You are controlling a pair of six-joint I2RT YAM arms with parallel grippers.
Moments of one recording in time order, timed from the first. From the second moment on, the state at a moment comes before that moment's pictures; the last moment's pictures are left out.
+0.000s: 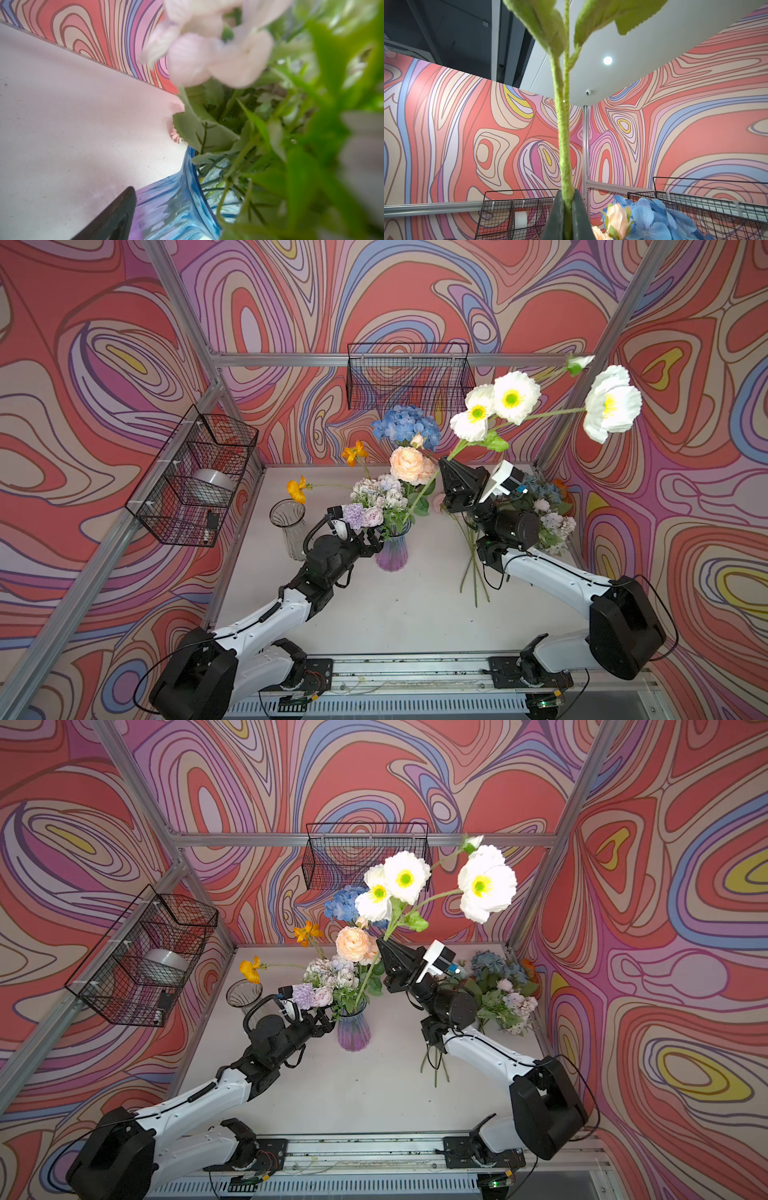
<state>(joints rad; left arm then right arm) -0.55 1.11 0.46 0.54 0.06 -0.75 0.55 1.44 0.92 1.42 -0.38 0.33</state>
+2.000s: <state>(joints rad) -0.55 1.08 0.46 0.54 0.06 -0.74 0.59 1.26 0.64 0.31 -0.30 0.35</state>
